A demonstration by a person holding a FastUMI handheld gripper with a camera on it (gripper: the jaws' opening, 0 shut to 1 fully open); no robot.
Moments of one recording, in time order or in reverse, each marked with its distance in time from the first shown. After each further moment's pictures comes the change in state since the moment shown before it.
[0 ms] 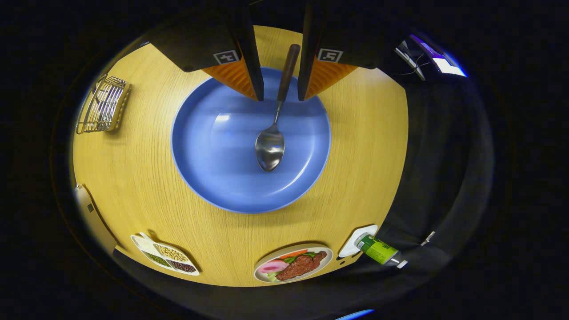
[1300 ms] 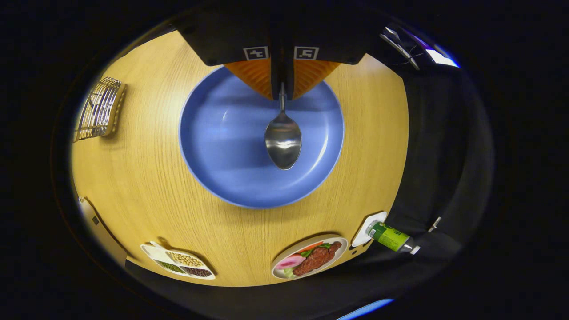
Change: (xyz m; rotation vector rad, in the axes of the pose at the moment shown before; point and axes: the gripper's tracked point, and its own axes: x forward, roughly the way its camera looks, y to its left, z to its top) arm -0.010 -0.016 0.014 0.072 -0.071 0.057
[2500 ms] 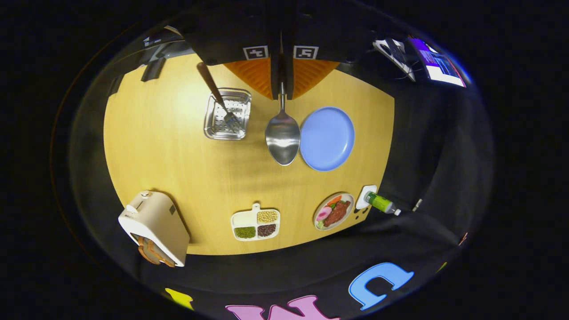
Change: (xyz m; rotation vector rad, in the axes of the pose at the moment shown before) arm -0.232 -0.171 0.008 -0.046 -0.024 -0.043
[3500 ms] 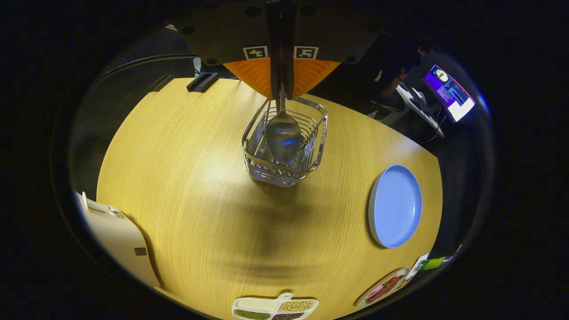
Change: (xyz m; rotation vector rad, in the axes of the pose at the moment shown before) arm 0.061 -0.086 -0.032 -0.121 0.696 -0.146
